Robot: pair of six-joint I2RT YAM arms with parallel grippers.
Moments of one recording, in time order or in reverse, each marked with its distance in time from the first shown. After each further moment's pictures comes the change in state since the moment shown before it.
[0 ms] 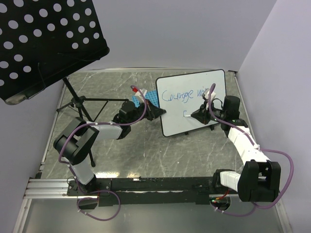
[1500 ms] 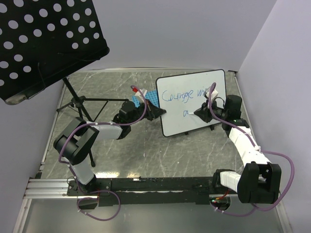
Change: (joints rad) left arm 0.000 0.001 0.000 0.003 0.001 0.000; right arm -0.013 -0.018 0.014 0.001 0.090 0.007
